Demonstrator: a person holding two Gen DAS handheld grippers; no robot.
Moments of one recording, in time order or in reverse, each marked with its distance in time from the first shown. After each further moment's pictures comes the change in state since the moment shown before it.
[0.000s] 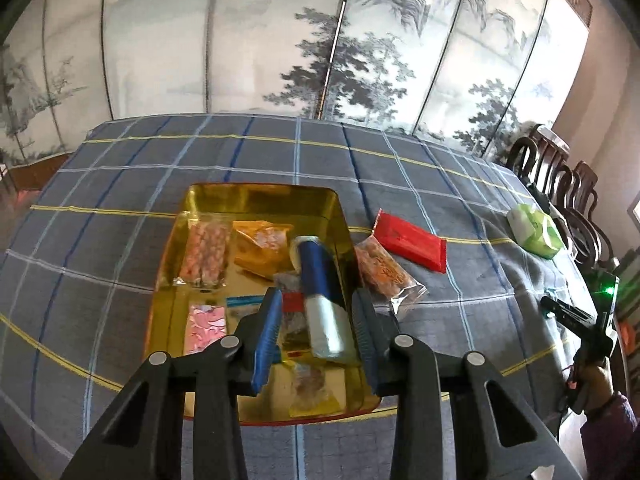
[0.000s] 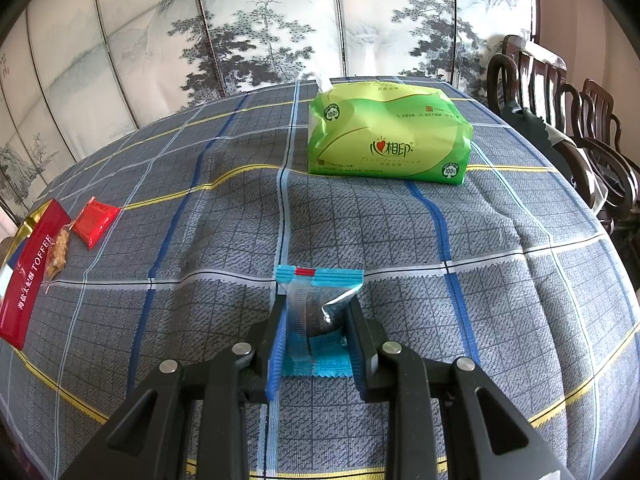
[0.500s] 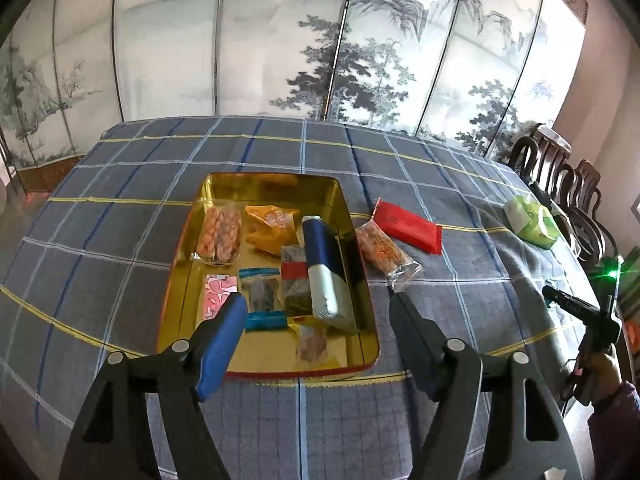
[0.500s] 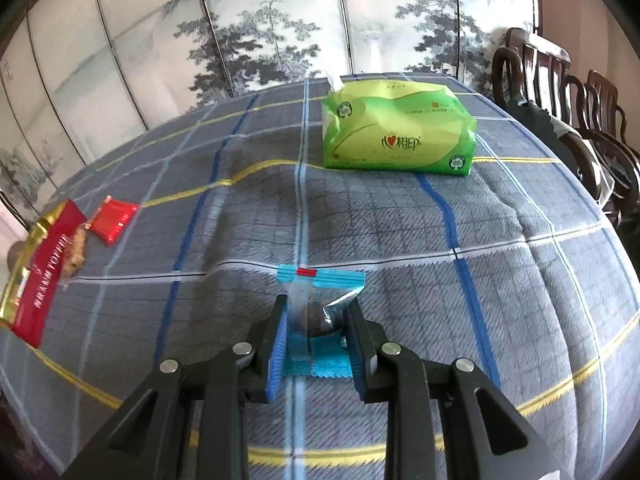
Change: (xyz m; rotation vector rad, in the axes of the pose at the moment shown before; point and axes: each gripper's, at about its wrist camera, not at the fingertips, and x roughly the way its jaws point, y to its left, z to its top) left arm -0.029 -0.007 -0.028 0.010 -0.023 0.021; right arm -0.017 0.002 -0.007 0.029 0.008 0.056
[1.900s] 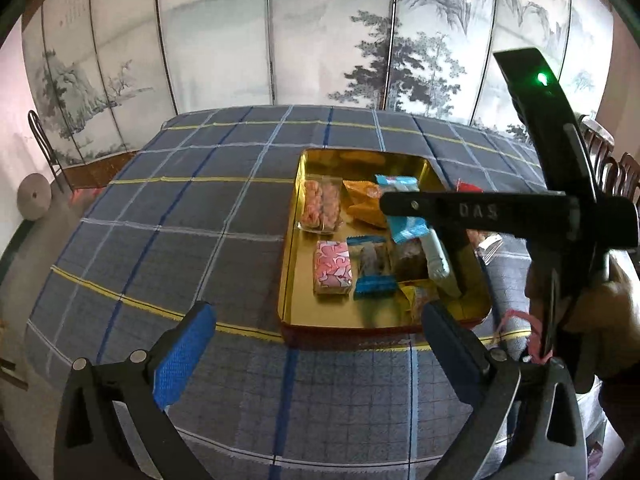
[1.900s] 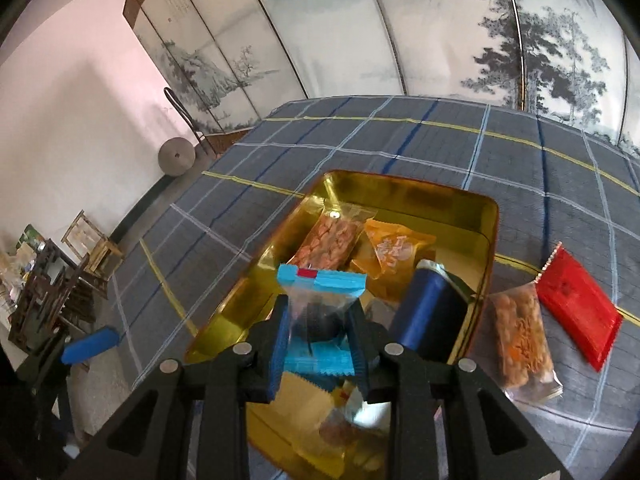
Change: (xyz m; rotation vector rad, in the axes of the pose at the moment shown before) left arm -0.010 0.063 -0.031 -0.005 0.013 0.196; right arm 0.035 0.403 0.025 -0.412 0.166 0.587
